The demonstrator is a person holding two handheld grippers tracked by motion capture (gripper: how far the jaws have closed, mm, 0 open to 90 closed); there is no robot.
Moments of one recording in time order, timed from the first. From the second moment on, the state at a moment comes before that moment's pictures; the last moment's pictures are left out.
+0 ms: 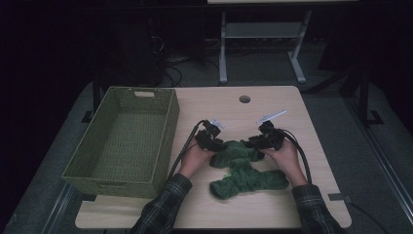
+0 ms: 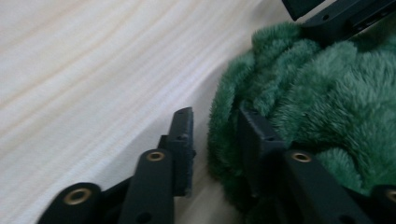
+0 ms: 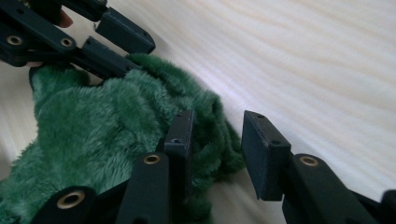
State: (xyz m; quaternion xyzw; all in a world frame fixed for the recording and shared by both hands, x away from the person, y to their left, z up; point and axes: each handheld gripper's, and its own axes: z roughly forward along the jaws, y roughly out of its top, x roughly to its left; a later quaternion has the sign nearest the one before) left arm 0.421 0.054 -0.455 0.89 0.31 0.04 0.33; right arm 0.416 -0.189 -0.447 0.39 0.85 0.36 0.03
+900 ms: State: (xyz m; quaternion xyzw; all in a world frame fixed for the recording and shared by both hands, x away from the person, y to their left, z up) left arm 0.411 0.076 -0.412 0.85 0.32 0.12 0.41; right arm 0.400 -0.215 -0.407 0.38 0.83 0.40 0.10
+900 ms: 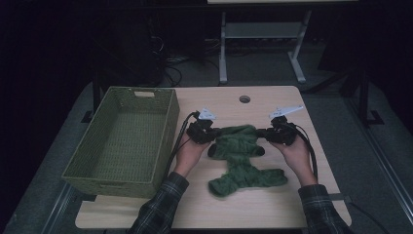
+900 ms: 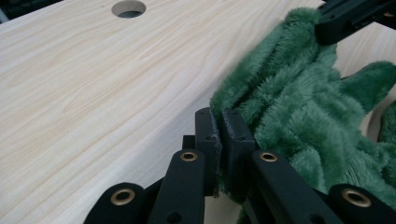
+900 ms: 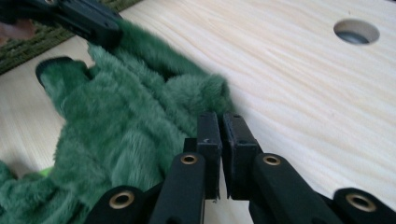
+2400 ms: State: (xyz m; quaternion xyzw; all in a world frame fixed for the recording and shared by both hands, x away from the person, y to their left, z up) left arm 0.465 0.046 -0.438 0.85 0.33 0.10 0.40; right arm 0.460 -0.202 -0.450 0.43 0.81 0.40 0.05
